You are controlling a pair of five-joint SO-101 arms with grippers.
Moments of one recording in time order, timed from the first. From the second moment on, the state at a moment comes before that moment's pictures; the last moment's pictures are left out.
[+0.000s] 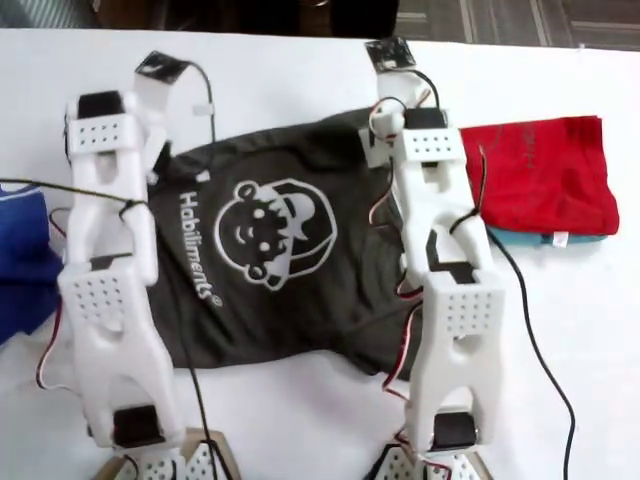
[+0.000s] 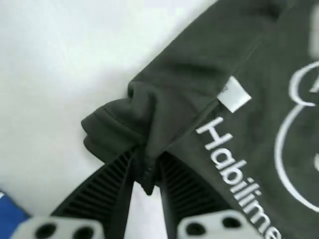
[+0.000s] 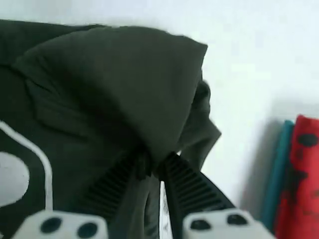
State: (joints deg) left arm -16.1 45.3 -49.1 89.5 -27.3; right arm -8.7 40.5 -35.1 65.9 12.8
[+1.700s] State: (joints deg) left arm -24.2 -19.4 35.4 90.4 -38.9; right arm -6.9 -50.9 39.0 85.0 27.1
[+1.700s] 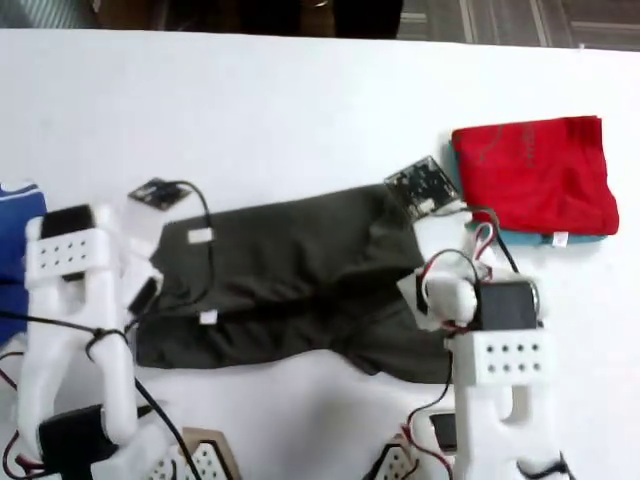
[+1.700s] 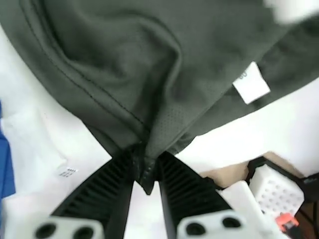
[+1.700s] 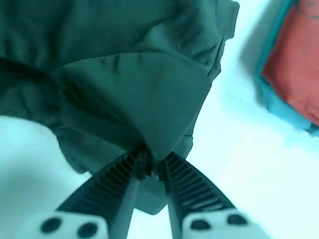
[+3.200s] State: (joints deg) left arm -28.9 -20.0 22.5 94.8 -46.1; right arm -1.7 -54.8 29.5 92.2 36.9
